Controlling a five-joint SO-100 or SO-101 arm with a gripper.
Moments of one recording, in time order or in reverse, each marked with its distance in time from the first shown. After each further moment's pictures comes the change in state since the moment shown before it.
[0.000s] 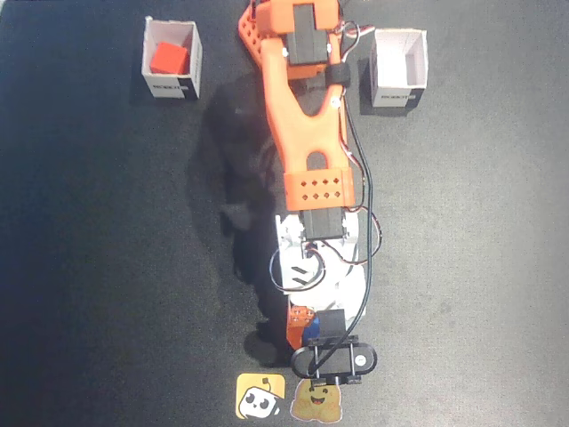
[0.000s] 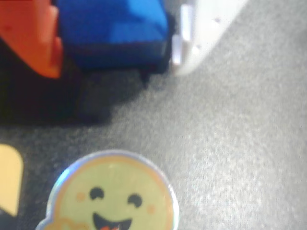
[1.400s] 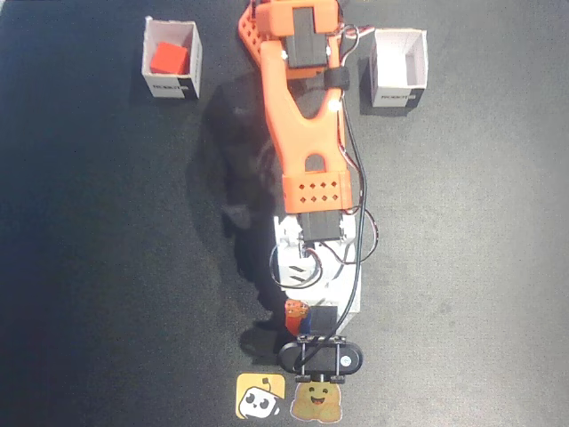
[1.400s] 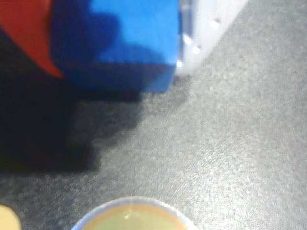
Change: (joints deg) arm 0.4 -1.6 2.1 1.9 5.6
